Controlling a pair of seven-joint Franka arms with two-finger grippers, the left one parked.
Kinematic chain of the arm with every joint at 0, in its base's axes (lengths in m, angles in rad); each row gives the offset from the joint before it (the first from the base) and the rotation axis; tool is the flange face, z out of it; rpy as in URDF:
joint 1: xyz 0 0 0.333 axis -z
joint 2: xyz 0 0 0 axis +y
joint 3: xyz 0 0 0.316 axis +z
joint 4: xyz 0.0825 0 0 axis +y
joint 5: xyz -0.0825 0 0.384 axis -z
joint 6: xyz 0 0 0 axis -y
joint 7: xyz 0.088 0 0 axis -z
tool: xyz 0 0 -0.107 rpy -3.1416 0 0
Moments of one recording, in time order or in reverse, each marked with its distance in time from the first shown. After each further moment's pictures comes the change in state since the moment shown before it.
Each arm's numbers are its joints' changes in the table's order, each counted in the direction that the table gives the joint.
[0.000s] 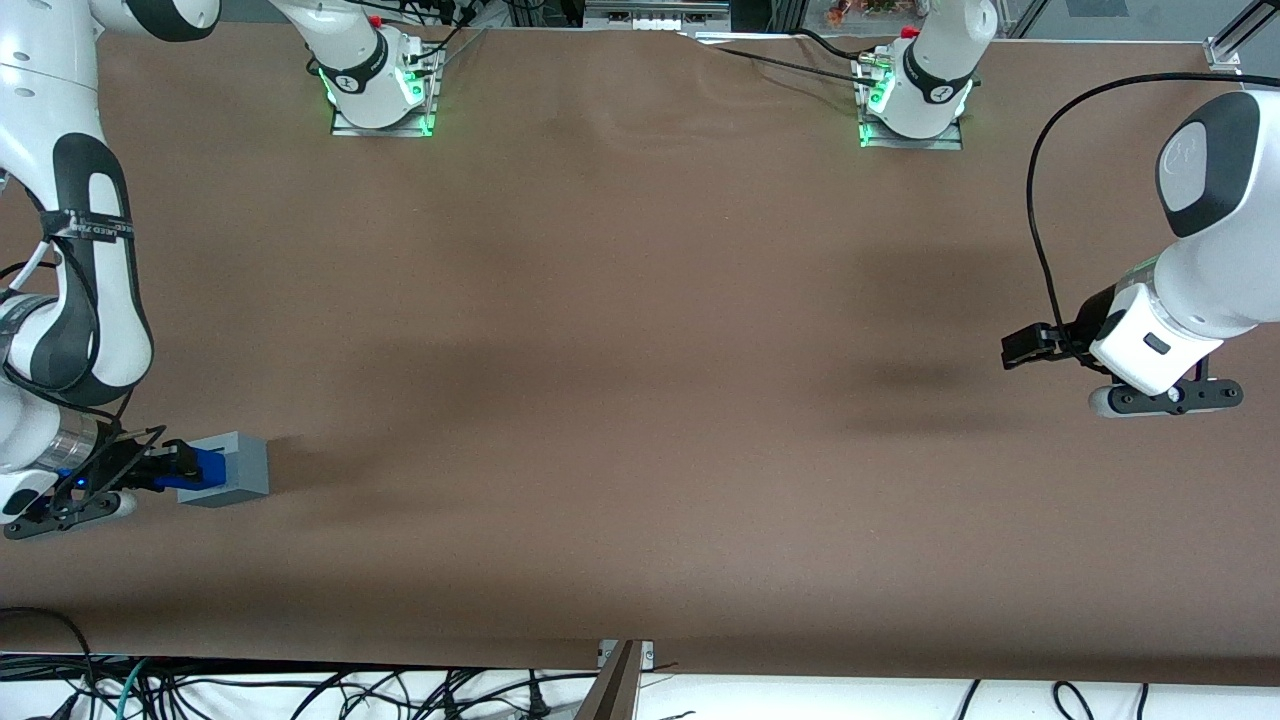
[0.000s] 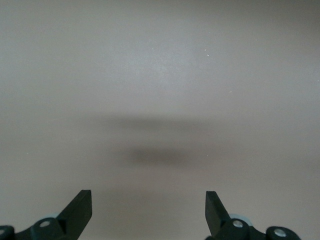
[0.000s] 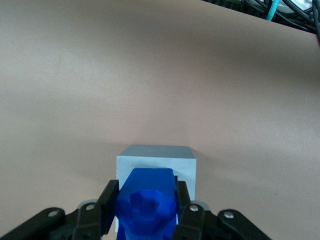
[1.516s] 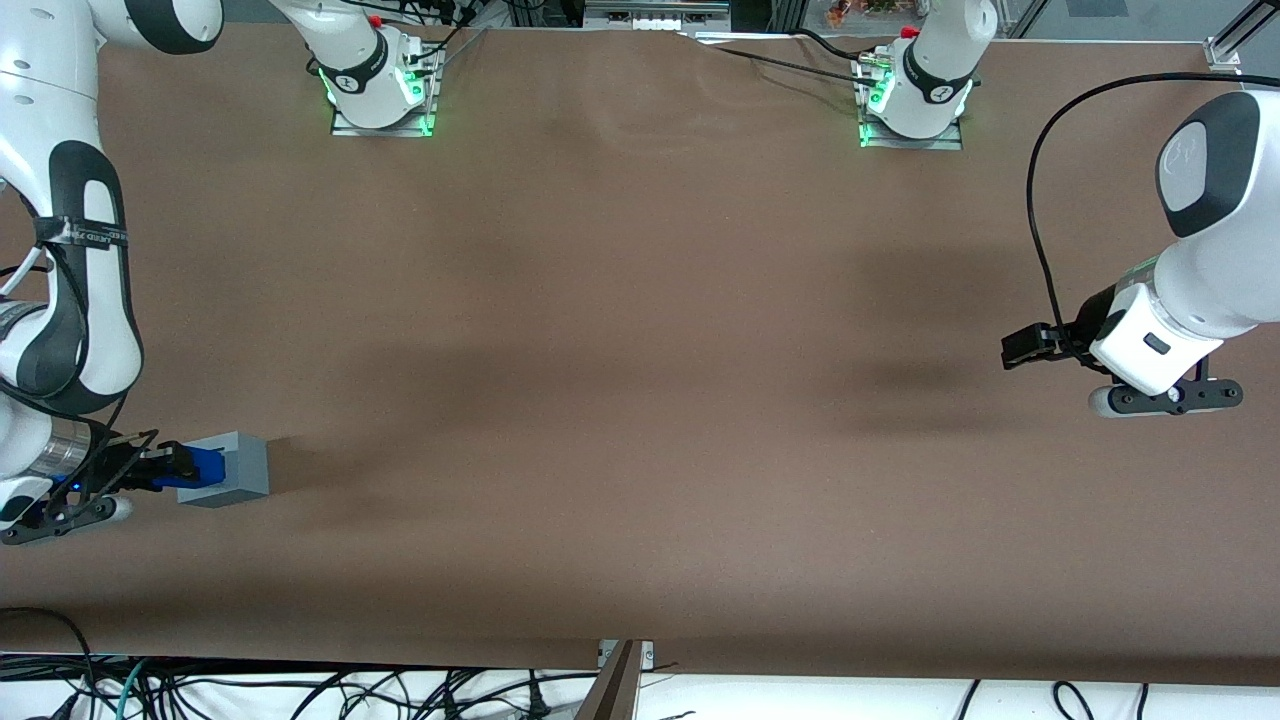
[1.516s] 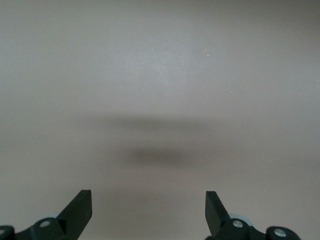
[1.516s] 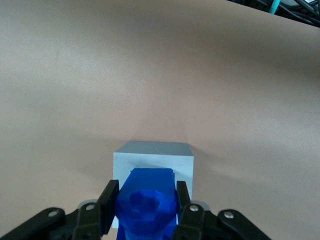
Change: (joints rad) arm 0.008 0.040 -0.001 -0.064 0.000 -0.058 -0.008
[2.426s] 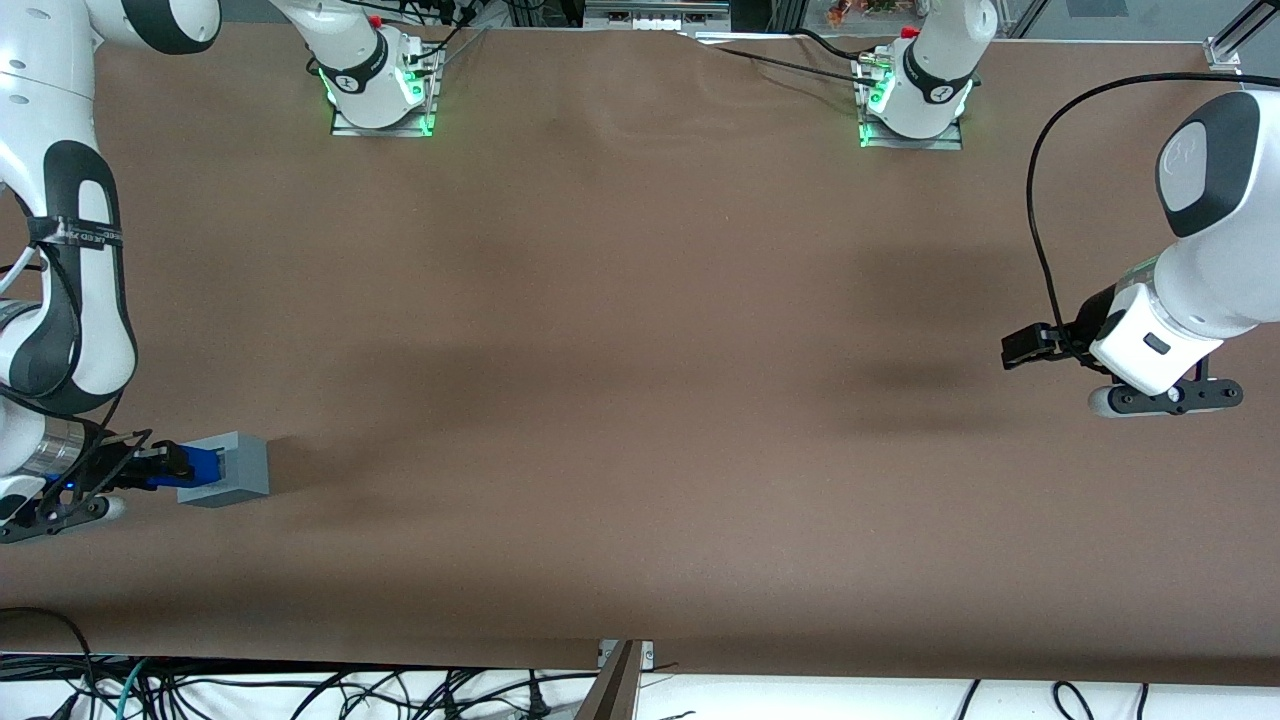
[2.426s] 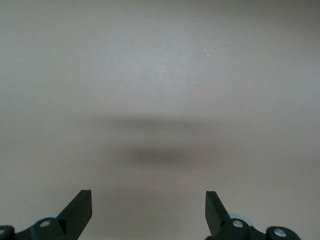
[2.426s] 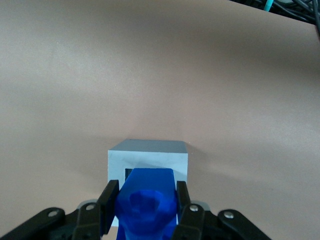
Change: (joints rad) arm 0.007 0.001 0.000 0.000 0.000 0.000 -0.001
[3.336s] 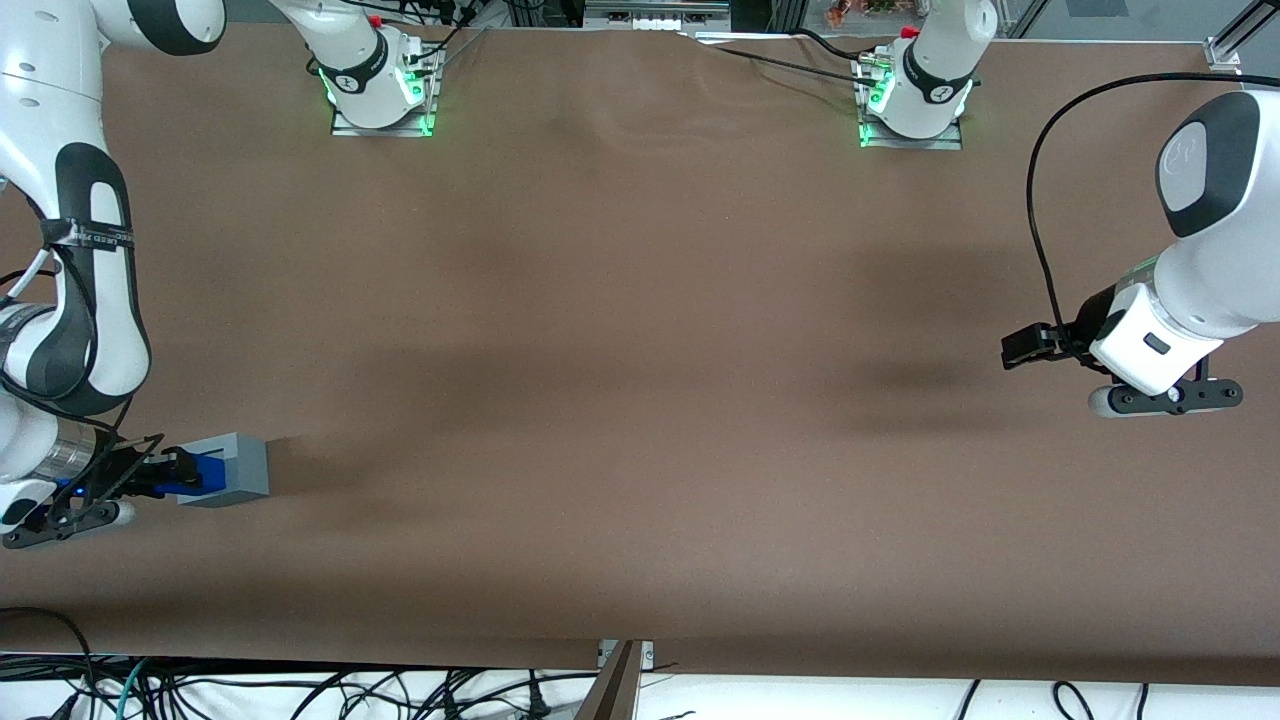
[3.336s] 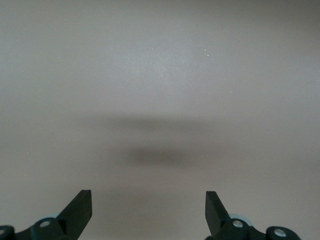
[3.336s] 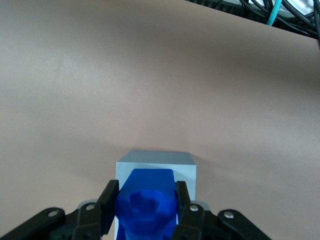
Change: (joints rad) arm -0.015 0.005 0.005 0.000 0.000 0.033 0.014
